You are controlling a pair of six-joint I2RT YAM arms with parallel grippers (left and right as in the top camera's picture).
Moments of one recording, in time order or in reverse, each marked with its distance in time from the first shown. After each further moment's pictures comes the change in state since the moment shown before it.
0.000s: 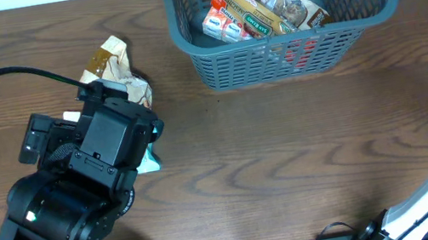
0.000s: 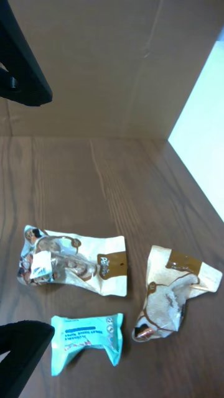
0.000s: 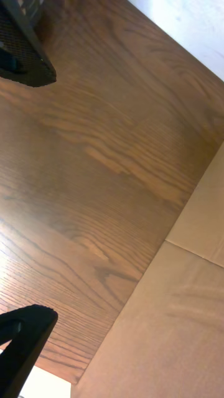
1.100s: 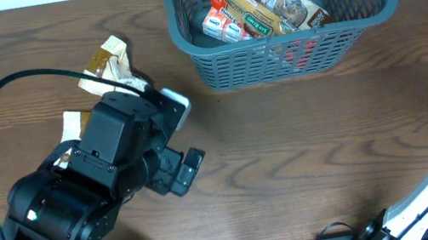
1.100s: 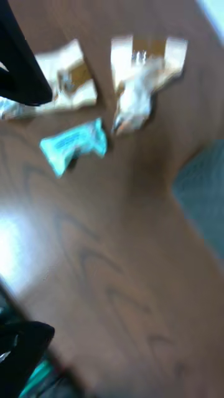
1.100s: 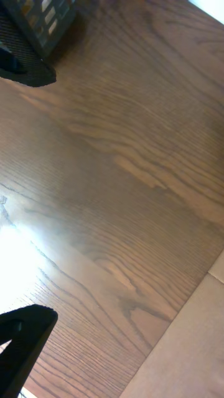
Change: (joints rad) left arm 0.002 0.006 0.000 0.125 0.747 0.027; right arm -0.001 0.111 -0.007 -0.055 -0.100 -0.004
